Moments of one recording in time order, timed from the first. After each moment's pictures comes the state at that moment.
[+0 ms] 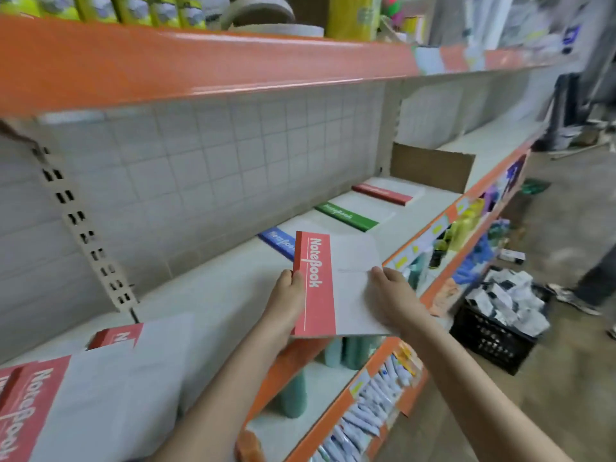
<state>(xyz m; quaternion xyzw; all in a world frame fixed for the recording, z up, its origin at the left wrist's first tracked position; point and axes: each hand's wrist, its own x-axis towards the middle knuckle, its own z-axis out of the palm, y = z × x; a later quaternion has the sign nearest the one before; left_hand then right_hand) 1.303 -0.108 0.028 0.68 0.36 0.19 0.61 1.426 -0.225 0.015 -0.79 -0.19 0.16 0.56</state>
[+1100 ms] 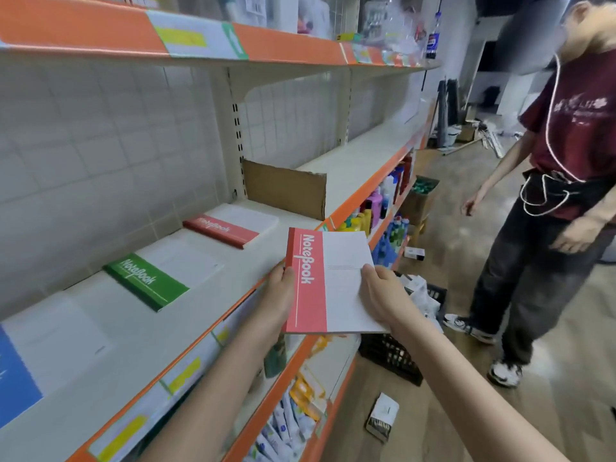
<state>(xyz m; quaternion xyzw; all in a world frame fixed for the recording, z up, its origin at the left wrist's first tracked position) 1.704 -0.233 0.010 0.71 0.27 0.10 0.65 1.786 -0.382 0.007 -0.81 -0.11 0.12 0.56</state>
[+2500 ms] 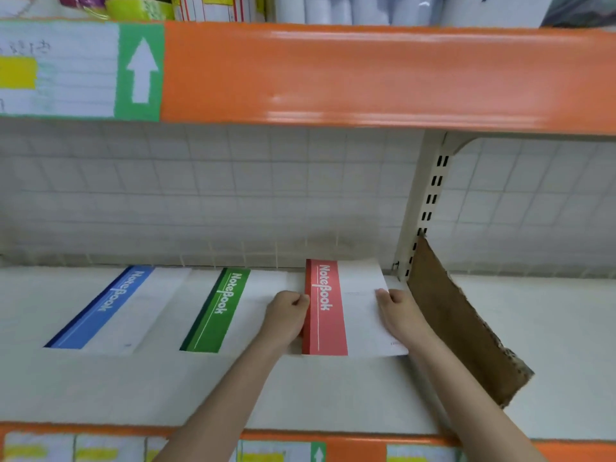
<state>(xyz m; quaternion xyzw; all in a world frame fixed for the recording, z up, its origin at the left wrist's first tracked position) 1.837 -0.062 0.007 0.56 0.62 0.34 0.42 2.024 -0.074 0.010 -0.71 -0.52 0.32 0.36</state>
